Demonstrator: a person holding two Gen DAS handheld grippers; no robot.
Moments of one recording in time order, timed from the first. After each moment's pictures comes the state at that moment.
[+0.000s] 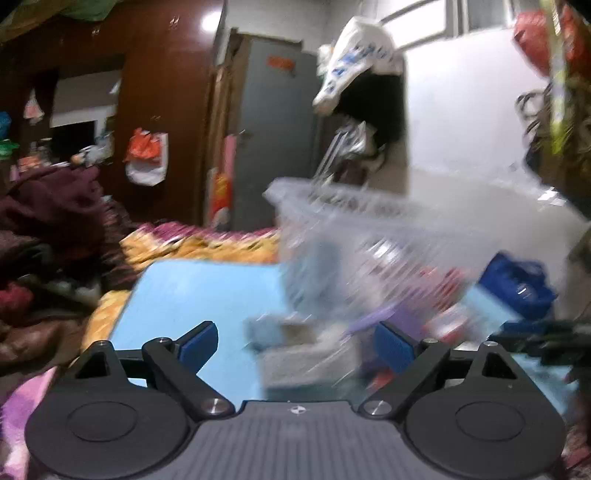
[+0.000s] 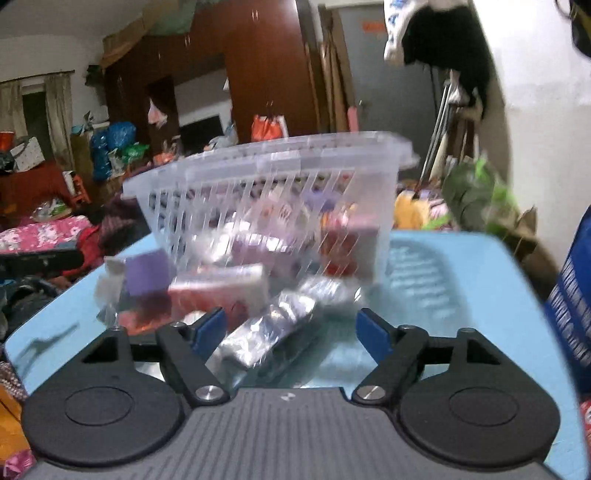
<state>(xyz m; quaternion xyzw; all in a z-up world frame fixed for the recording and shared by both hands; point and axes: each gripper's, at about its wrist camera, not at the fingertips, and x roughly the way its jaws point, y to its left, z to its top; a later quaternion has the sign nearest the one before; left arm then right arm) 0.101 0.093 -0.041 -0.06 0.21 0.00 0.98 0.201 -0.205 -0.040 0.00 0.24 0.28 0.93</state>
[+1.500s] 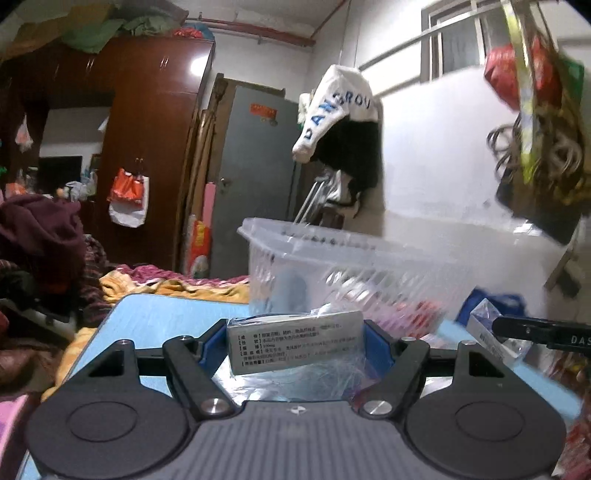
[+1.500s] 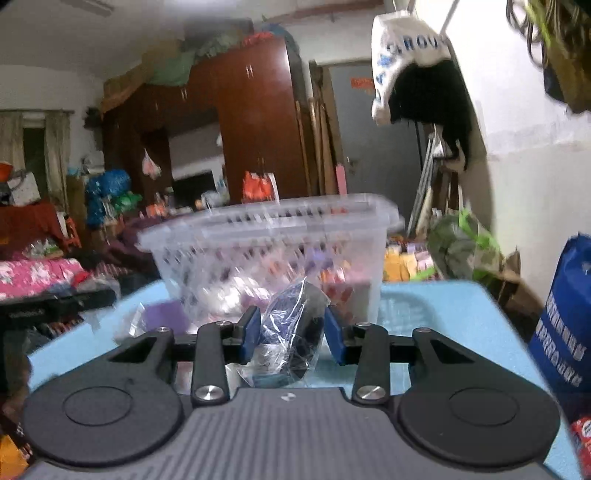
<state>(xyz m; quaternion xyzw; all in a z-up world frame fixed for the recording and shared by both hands) 0.080 0.086 -0.043 -0.08 0.10 -0.05 0.99 0.150 -0.216 -0.023 0.03 0.12 0.26 0.96</state>
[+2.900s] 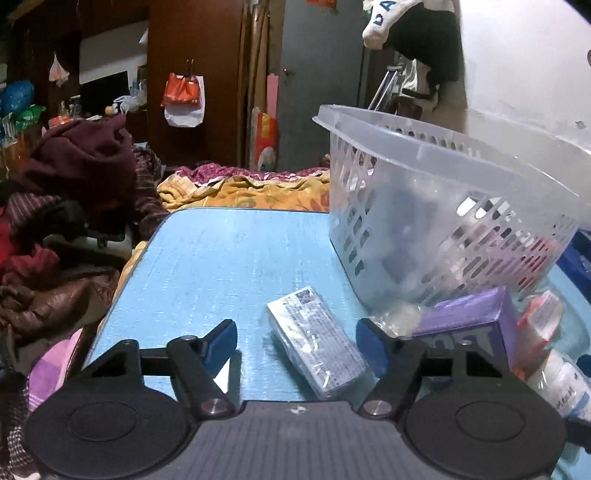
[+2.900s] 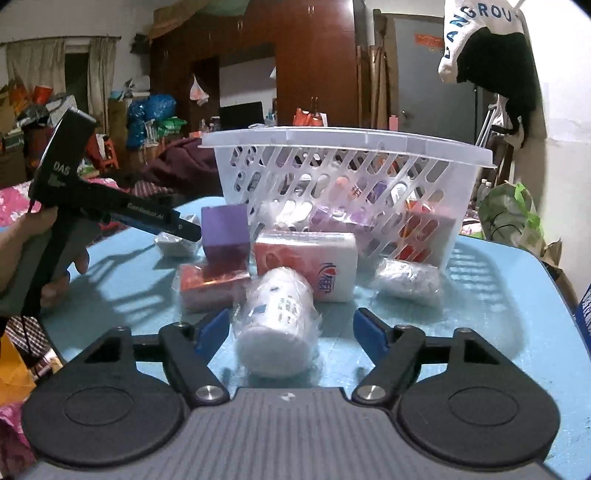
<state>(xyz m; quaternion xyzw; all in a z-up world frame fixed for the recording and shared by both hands) 0.177 0.099 -0.064 -0.06 0.31 0.06 0.95 0.172 -0.165 -0.058 -0.07 0.21 0.32 0.92</state>
